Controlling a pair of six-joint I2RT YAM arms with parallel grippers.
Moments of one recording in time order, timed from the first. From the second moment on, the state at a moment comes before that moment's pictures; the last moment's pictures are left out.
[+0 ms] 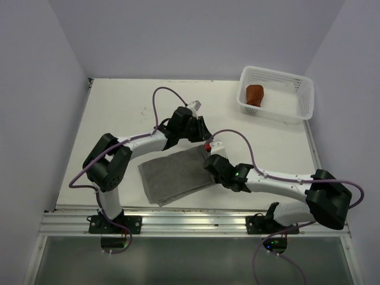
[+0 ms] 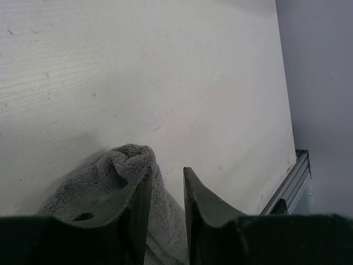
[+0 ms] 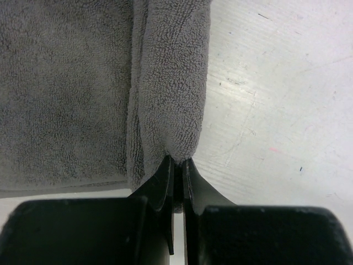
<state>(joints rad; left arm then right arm) -0.67 1.84 1.16 0.11 0.27 -0.74 0.99 1.29 0.66 -0.34 0.50 0.48</state>
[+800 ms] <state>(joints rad) -0.67 1.77 1.10 0.09 0.33 -0.77 1.29 1.80 1.08 -0.68 0.90 0.52</state>
